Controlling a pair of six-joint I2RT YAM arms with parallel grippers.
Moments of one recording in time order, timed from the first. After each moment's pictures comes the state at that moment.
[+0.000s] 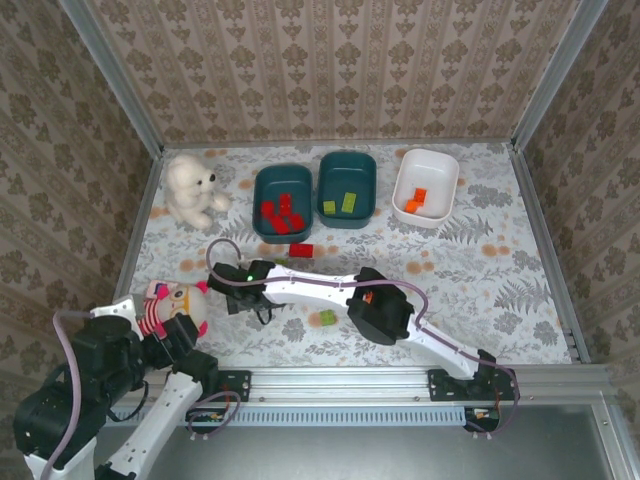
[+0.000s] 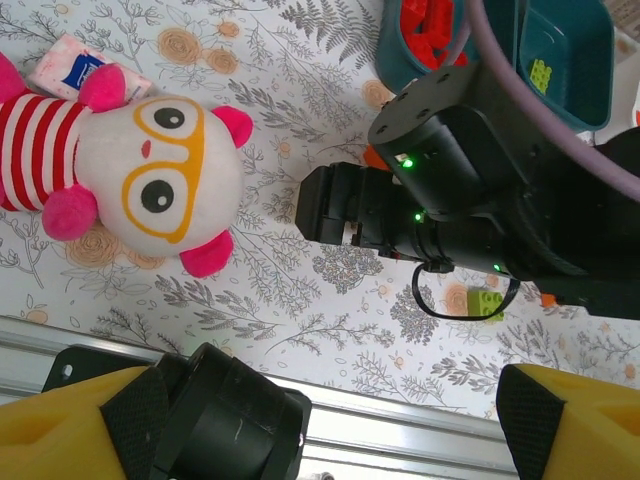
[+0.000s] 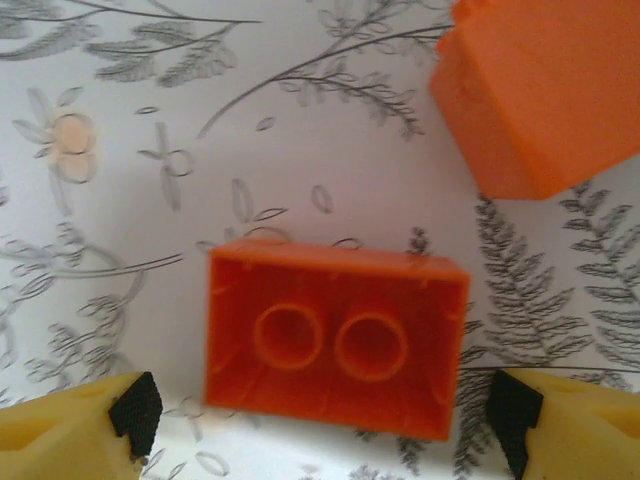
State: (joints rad) left arm -0.41 0.35 1.27 -1.69 -0.07 -0.69; right arm 1.18 2.50 2.20 -0.96 0.25 0.99
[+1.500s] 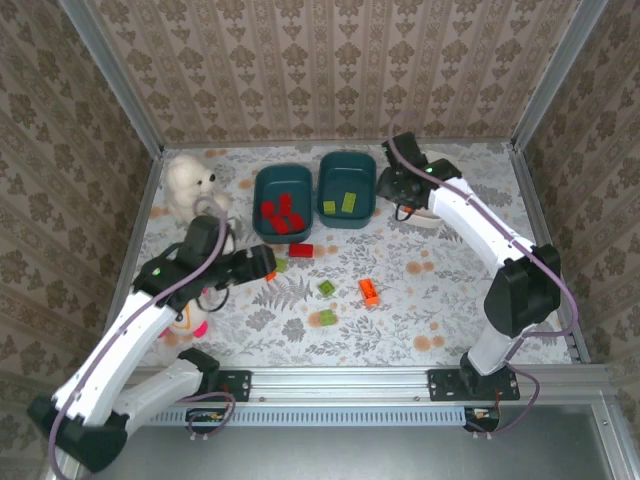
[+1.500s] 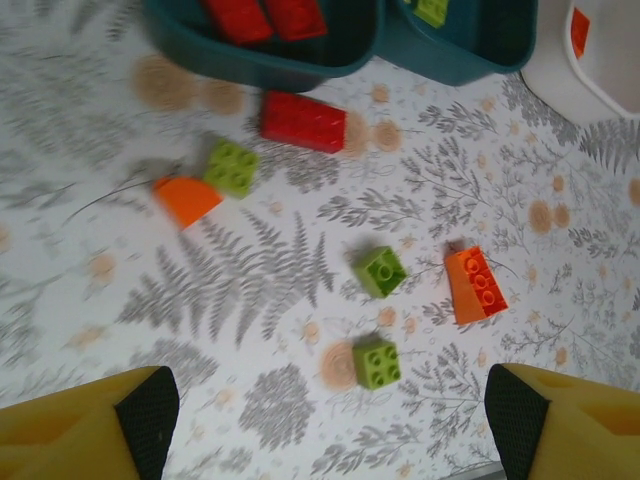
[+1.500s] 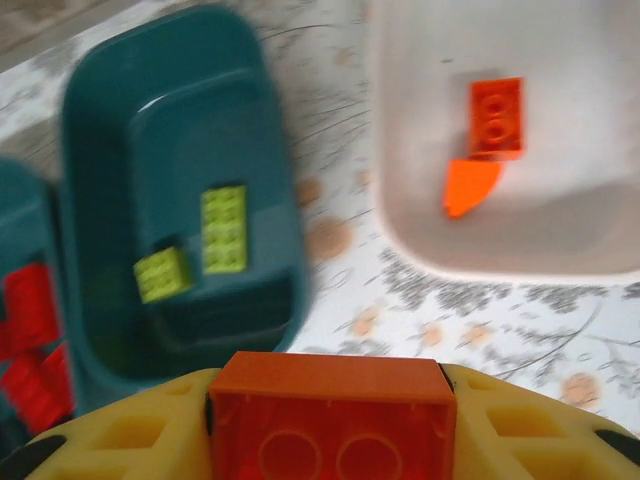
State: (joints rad) left arm -0.58 0.94 0.99 -0.93 0.12 -0.68; right arm 0.36 1.71 1.57 -0.83 0.20 0.71
